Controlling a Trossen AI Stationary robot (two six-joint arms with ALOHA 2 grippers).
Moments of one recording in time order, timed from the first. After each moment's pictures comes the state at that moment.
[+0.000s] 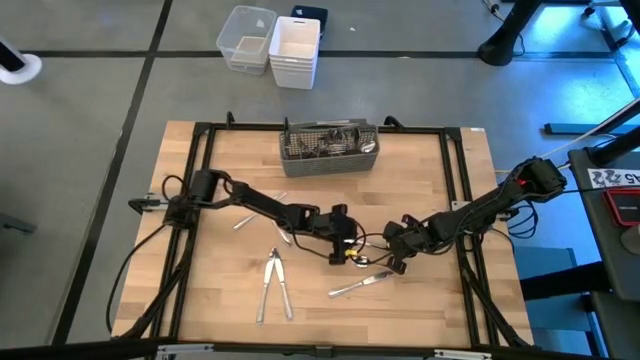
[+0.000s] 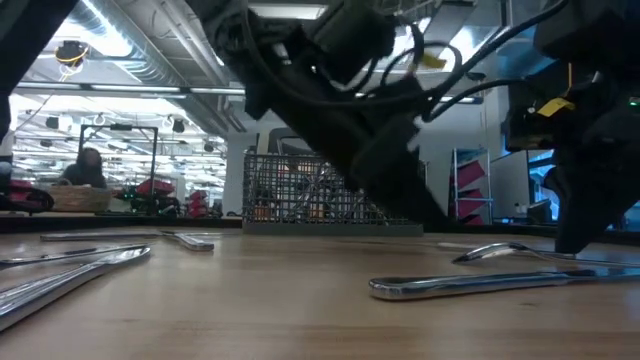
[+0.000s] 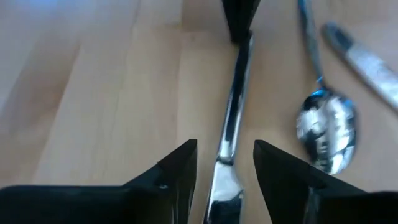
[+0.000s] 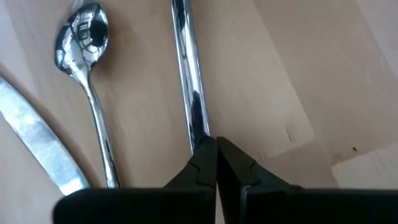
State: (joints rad) left arm -0.10 2.15 1.31 0.14 -0.10 0.00; right arm 0.41 1.42 0.54 -0.31 0.16 0.80
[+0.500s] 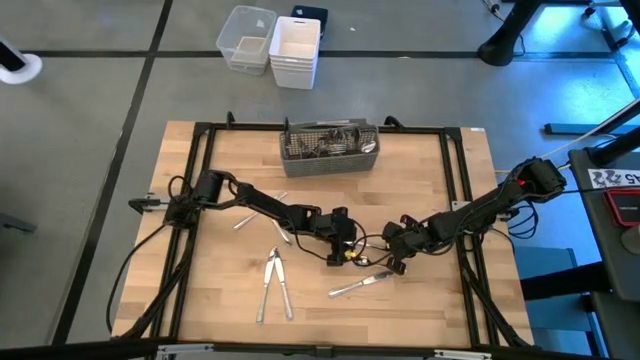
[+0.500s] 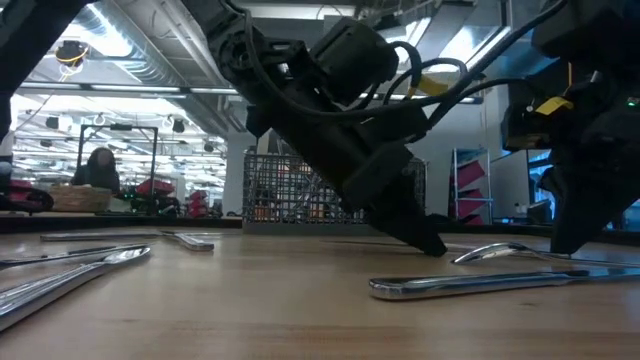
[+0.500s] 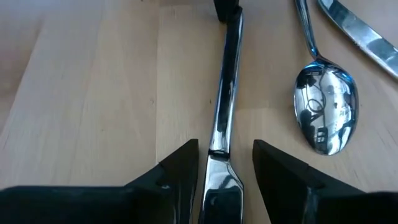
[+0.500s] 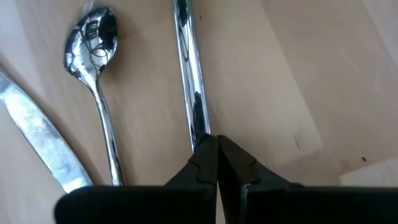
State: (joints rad) left arm -0.10 2.20 1.32 0.13 -0.04 0.02; right arm 0.41 1.42 0.54 -0.28 0.16 0.78
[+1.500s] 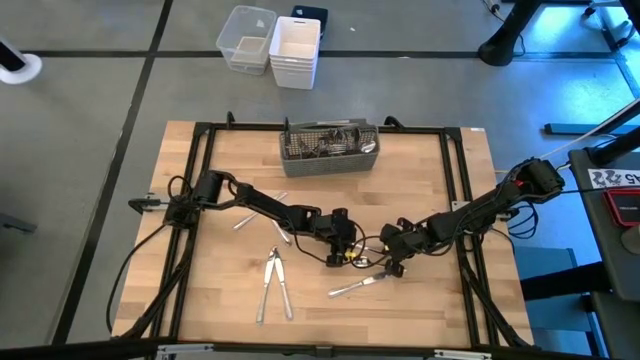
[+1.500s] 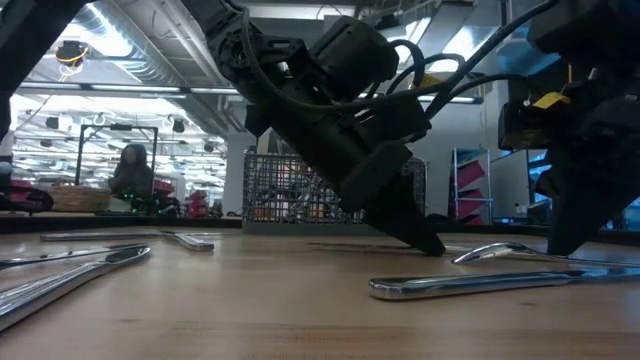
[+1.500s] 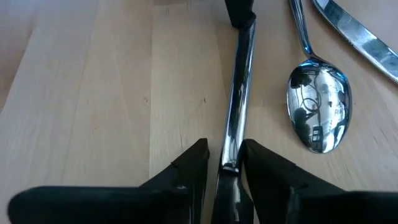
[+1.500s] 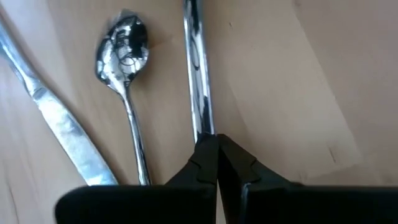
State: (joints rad) left arm -0.10 2.20 1.31 0.11 -0.03 0.02; right arm 0.41 1.42 0.54 -0.23 0.11 0.79
